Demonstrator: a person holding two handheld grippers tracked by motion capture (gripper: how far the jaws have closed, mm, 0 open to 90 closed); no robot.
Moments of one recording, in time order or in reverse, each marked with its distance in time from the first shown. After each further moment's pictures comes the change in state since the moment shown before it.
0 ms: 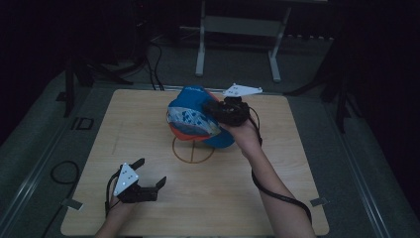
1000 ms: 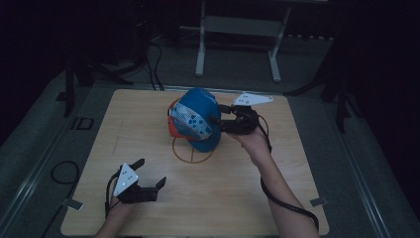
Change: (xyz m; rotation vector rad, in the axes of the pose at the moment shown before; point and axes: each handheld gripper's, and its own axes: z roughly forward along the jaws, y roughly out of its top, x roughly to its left) left arm 0.000 -0.001 -0.001 -0.001 -0.003 -0.002; right arm -0.004 -0.022 -0.023 -0.015 0.036 0.003
